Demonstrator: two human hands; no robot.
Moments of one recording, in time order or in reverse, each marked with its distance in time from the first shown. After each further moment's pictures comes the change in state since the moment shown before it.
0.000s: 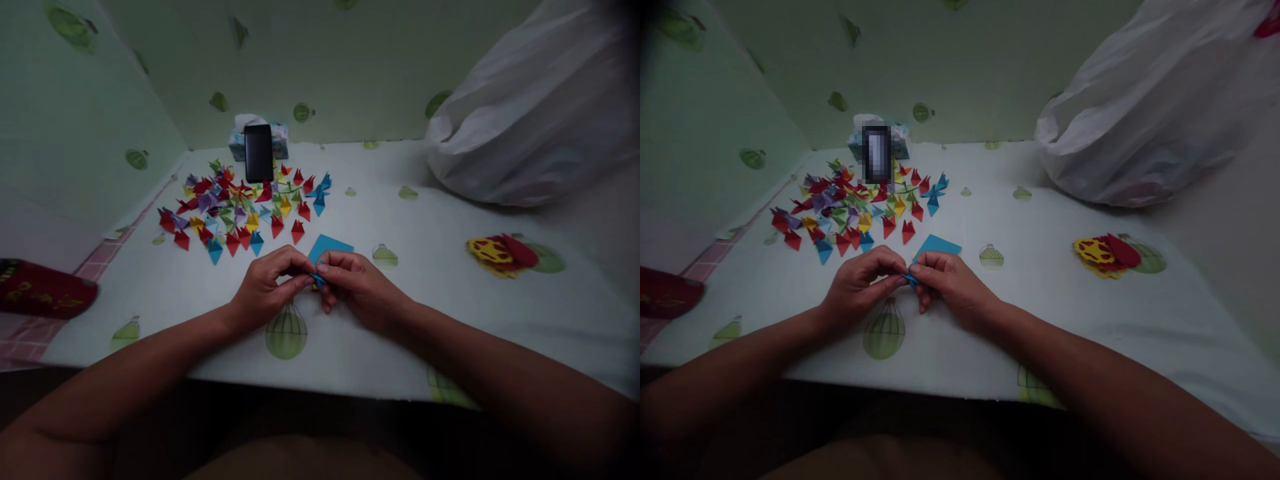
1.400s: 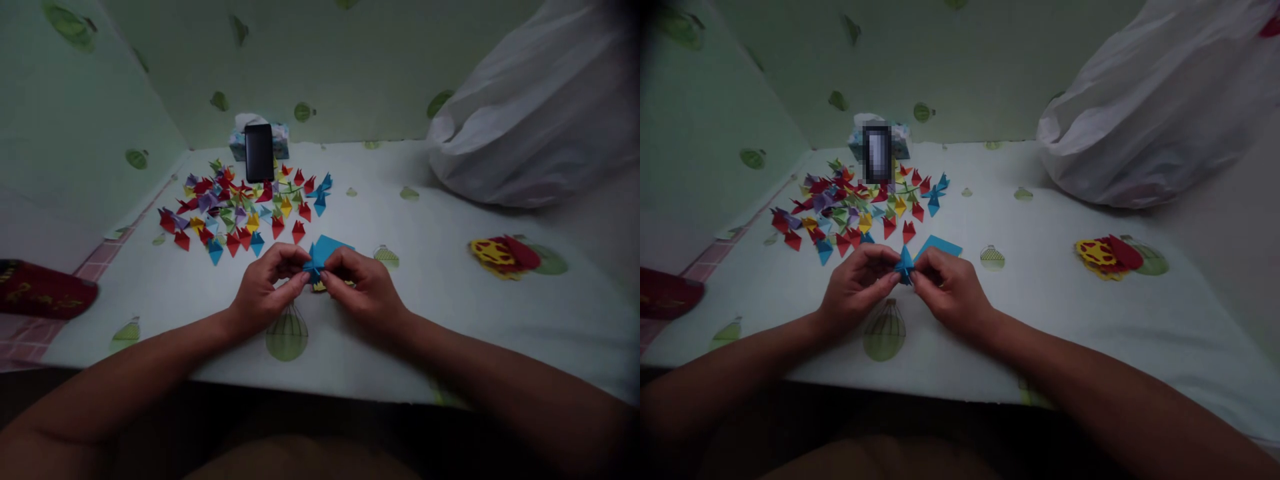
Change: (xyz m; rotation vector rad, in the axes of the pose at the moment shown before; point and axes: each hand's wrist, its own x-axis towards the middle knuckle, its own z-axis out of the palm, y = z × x) left_hand -0.006 0.003 0.006 -0.243 0.108 -0.131; right_hand -0.009 -0.006 0.007 -0.840 0.227 -0.549
